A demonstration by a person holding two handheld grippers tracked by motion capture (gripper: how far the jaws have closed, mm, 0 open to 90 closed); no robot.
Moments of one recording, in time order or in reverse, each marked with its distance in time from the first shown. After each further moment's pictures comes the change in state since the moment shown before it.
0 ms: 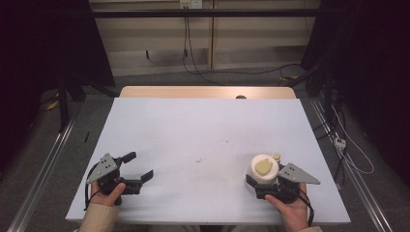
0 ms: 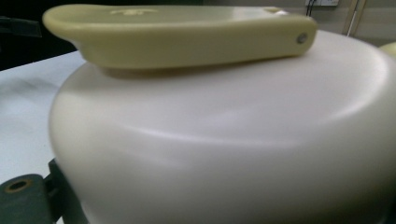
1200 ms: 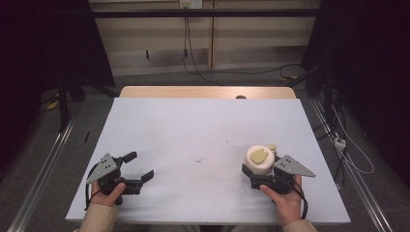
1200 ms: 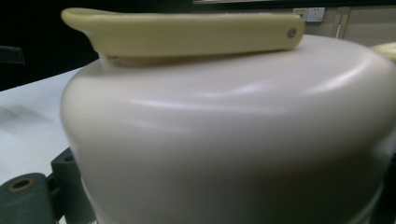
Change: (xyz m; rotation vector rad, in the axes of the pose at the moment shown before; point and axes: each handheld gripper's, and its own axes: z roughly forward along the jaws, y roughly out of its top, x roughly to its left) left arm 0.000 0.000 0.001 -0.019 -0.016 0.005; right arm 0.001 0.017 0.019 -0.053 -0.033 0.002
